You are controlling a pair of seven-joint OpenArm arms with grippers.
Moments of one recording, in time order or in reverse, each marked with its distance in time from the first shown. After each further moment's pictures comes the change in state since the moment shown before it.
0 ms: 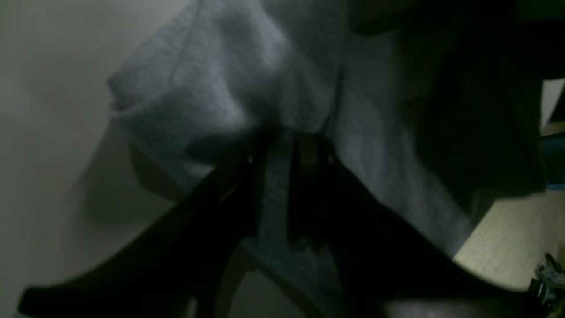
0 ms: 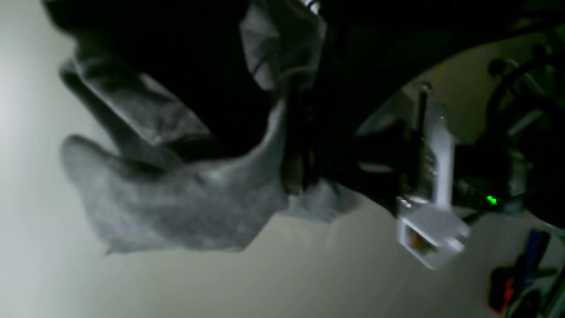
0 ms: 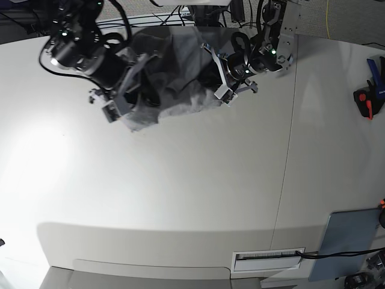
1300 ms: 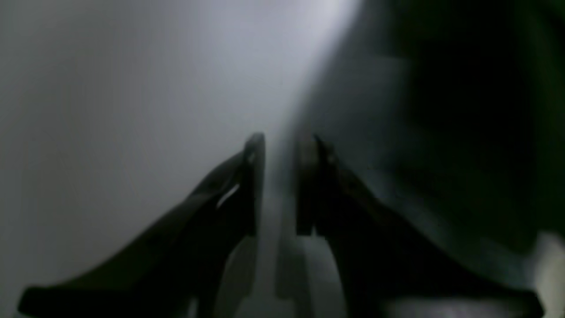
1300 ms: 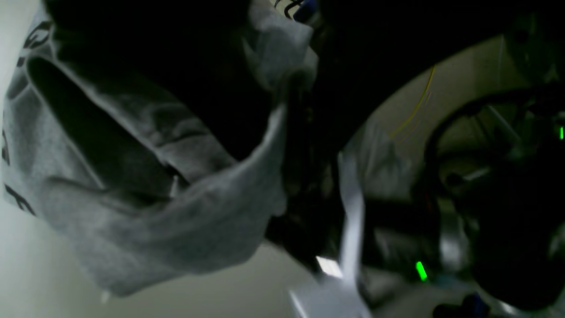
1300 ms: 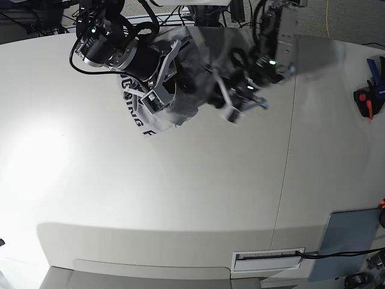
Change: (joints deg) left arm -3.5 2.8 -5.9 5.1 5.4 6.7 3.1; right arm -0.3 -0.7 -14.1 -0.1 -5.7 -2.8 0.4
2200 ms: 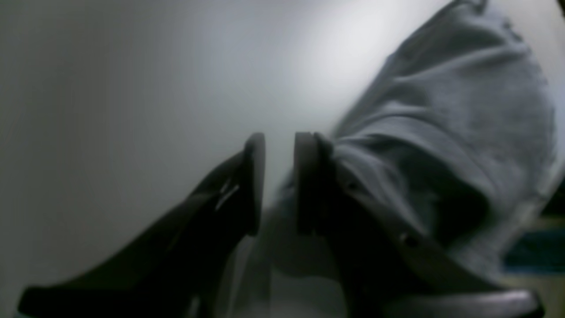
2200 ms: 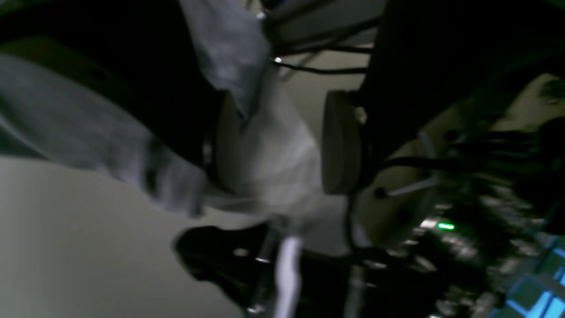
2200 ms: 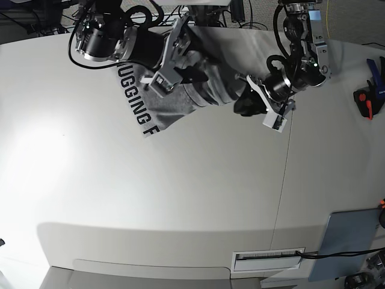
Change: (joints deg) left arm 0.0 0.1 -16.6 0.1 -21.0 -14.3 8.2; right arm -2.5 0.0 2.7 0.0 13.8 10.6 -1.5
